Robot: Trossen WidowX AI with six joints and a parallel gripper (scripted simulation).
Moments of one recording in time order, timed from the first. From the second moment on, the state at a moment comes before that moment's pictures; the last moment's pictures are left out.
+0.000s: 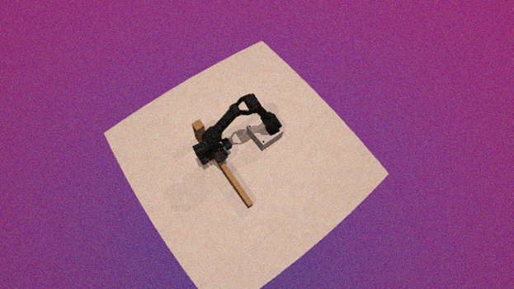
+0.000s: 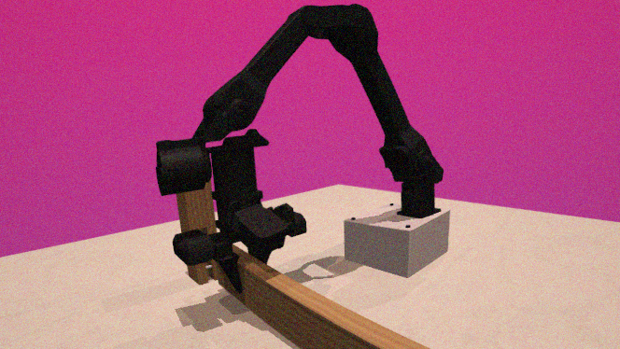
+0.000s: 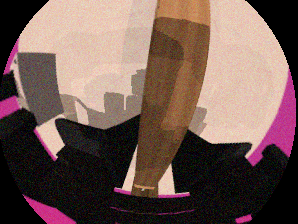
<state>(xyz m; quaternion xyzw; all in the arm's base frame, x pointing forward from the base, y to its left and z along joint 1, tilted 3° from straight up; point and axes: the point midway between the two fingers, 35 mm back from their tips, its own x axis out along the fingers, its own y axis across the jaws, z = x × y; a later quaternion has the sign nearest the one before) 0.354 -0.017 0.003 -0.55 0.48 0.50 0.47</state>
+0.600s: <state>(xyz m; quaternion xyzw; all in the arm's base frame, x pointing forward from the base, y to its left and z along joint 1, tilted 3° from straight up) 0.354 -0.017 0.006 -0.55 0.48 0.50 0.47</state>
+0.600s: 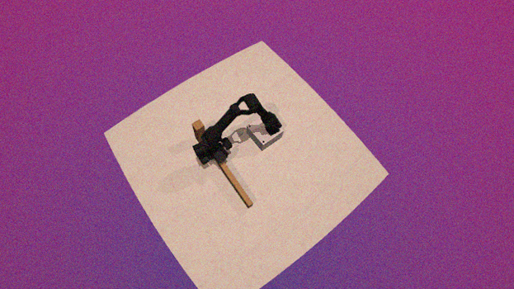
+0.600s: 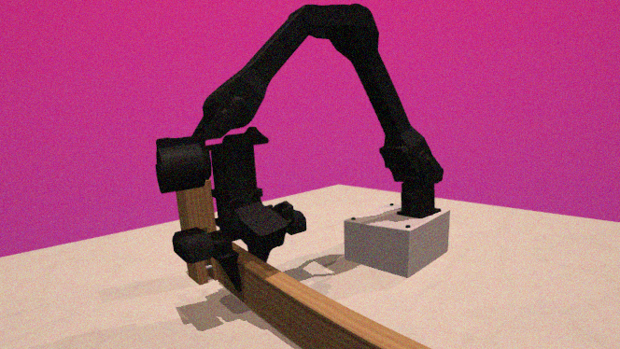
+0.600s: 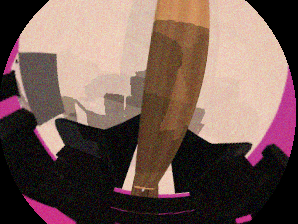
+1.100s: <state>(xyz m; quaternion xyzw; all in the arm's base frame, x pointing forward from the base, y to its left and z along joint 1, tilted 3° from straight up) 0.354 -0.017 0.008 -0.55 0.48 0.50 0.47</state>
